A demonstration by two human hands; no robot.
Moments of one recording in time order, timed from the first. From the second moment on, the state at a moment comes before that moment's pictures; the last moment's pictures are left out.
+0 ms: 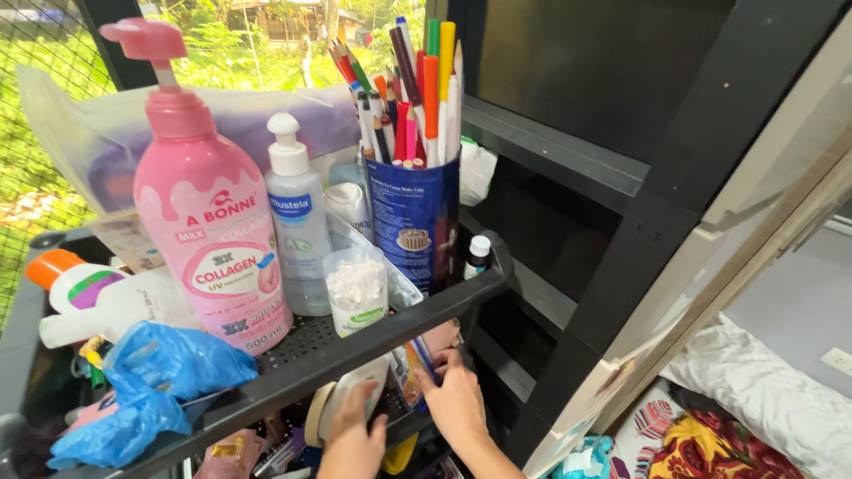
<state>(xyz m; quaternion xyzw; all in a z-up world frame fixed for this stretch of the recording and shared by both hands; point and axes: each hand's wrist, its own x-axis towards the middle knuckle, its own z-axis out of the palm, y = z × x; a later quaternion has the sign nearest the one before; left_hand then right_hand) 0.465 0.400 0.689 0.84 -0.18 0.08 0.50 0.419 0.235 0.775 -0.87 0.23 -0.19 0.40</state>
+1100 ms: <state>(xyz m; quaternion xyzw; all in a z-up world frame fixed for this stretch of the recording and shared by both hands) 0.493 0.375 0.679 0.30 0.05 -0.26 0.92 0.377 0.216 0.750 -0.67 0.04 -0.18 0.72</state>
